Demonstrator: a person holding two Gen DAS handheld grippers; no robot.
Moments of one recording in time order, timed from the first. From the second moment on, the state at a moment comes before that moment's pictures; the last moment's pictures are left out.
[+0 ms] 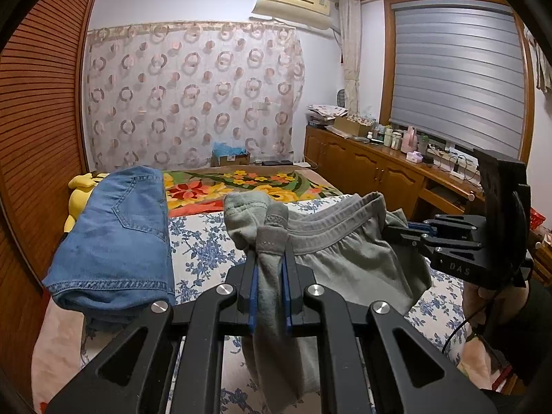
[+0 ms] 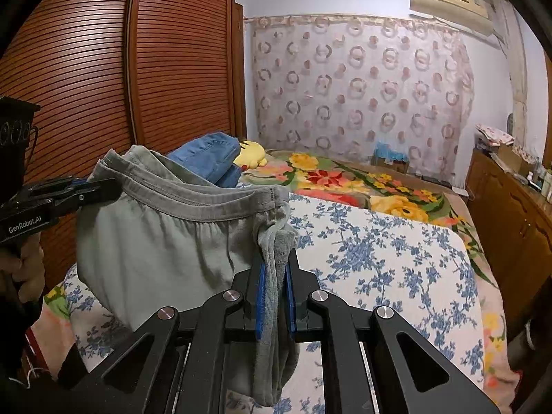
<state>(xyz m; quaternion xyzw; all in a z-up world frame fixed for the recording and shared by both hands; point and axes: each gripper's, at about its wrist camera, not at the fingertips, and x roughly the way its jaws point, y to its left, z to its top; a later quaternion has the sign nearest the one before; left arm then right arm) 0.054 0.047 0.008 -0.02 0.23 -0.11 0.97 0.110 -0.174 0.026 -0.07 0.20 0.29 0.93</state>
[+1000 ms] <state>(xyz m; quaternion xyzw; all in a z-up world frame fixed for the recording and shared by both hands) 0.114 0.113 0.014 -0.04 0.22 -0.05 0.97 0.214 -0.115 0.058 -0.13 0.18 0.34 0.91</state>
